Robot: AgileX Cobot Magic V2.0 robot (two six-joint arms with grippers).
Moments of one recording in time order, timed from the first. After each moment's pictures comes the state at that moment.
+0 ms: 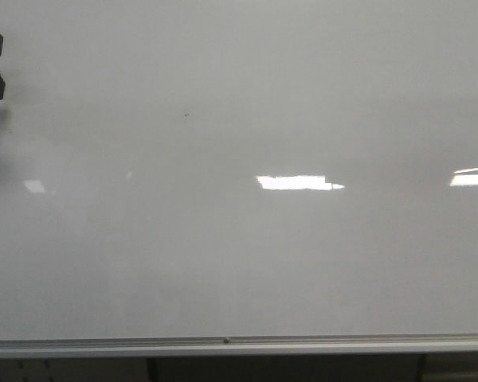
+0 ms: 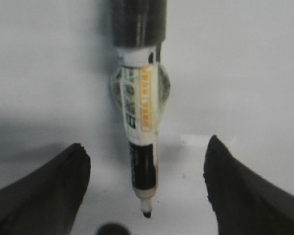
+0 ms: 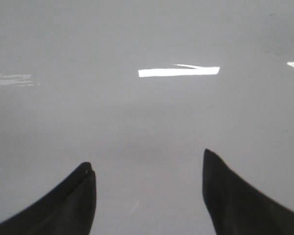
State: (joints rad) left arm -0.05 1.52 -0.96 -0.19 0.18 0.03; right arm -0.05 0.23 -0.50 0.12 0.53 -0.01
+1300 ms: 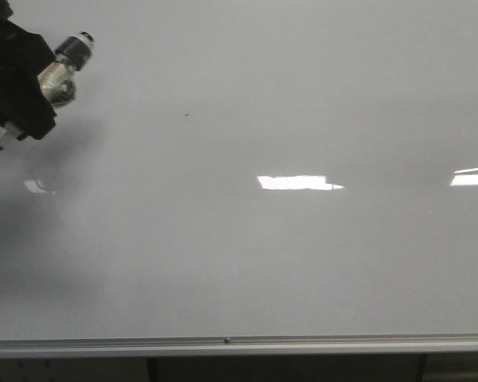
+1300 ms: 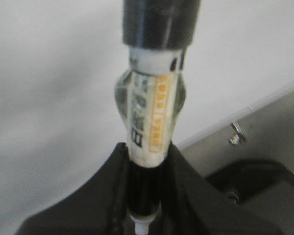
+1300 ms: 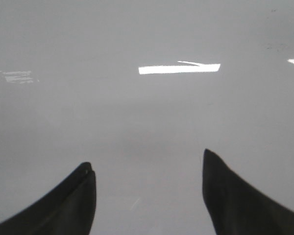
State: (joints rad) left arm -0.30 1.49 -1.12 -0.22 0.80 0.34; right arm -0.05 0.23 -0.50 0.12 0.55 -0.01
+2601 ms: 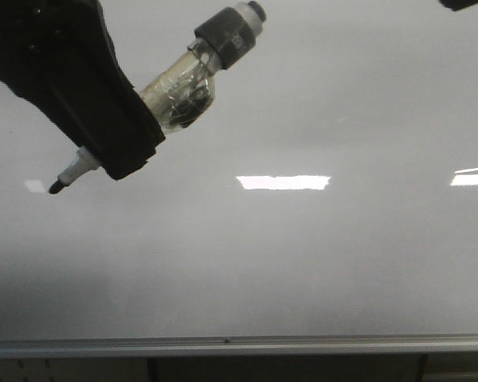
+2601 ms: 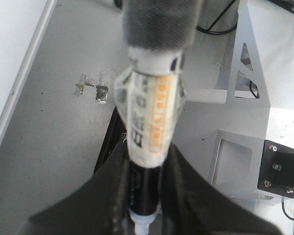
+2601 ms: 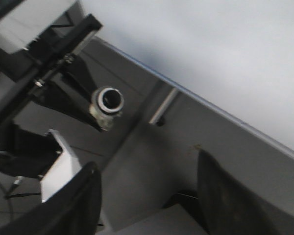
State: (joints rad) left arm -0.51 1.48 -1.17 -0.64 1.22 0.89; right arm 0.06 1.12 -0.97 0.98 1.17 -0.69
